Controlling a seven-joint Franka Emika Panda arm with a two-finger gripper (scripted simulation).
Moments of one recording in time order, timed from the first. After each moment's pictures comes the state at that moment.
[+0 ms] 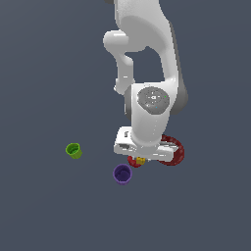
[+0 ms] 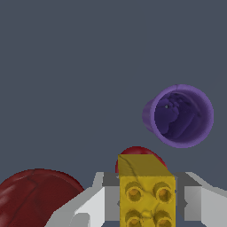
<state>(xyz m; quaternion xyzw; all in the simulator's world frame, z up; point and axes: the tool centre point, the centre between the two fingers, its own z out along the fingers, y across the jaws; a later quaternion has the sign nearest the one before) 0.097 0.060 0.146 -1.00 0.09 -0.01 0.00</state>
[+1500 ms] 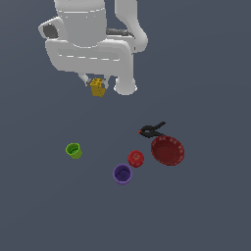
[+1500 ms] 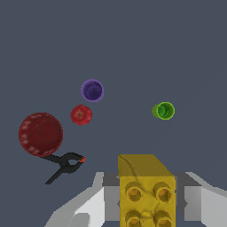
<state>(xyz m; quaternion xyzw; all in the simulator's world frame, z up) -0.013 -0.081 0.397 -1.00 0.09 0.00 0.00</state>
